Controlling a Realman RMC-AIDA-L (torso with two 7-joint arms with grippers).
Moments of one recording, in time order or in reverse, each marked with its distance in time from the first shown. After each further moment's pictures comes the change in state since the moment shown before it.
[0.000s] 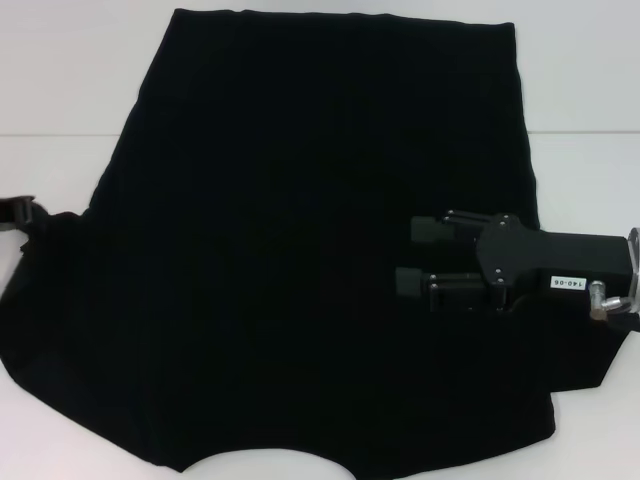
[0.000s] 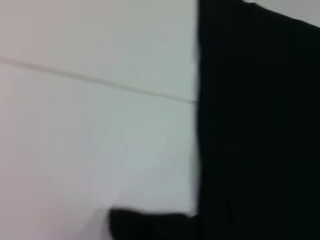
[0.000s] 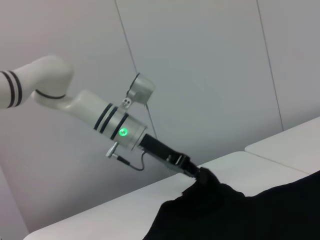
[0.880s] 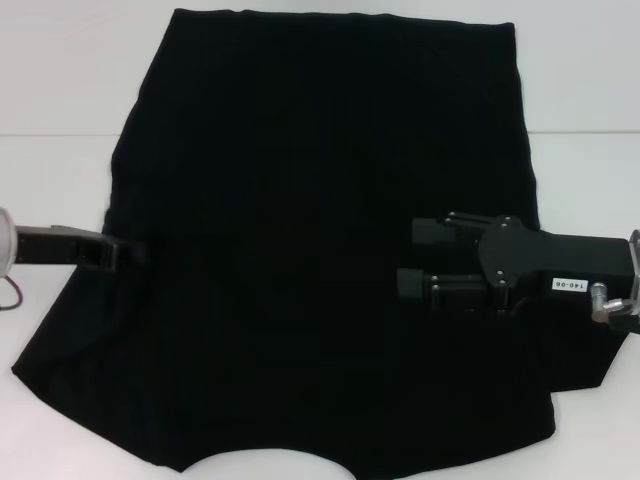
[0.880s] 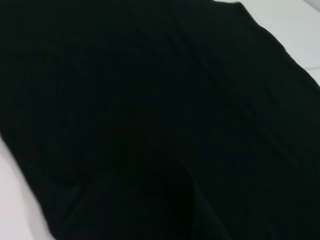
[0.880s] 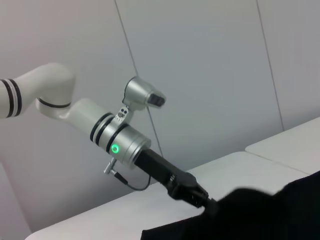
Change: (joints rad) left arm 0.027 -0.052 0.070 -0.008 -0.182 0.196 0.392; right arm -0.004 0.000 0.002 0.000 0.000 -0.004 0.000
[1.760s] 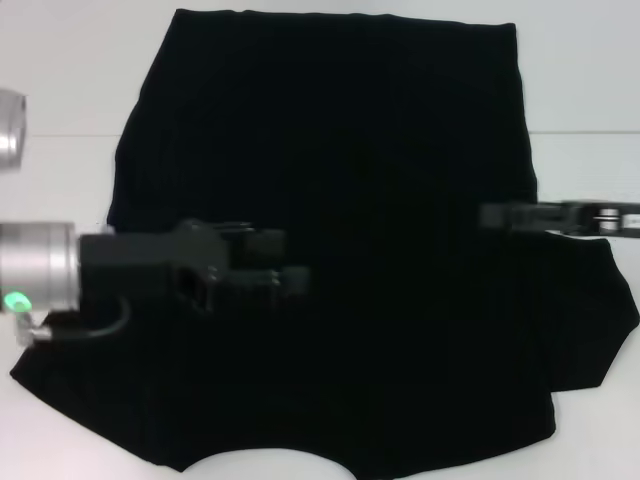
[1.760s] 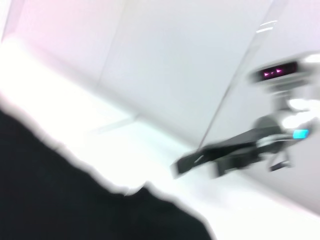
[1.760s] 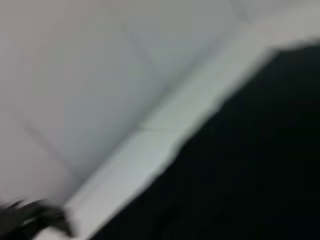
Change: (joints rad) left arm 0.032 -0.029 0.055 -0.064 -0.399 0.420 0.372; right arm 0.003 -0.119 -0.007 -0.021 -0.048 0.160 0.555
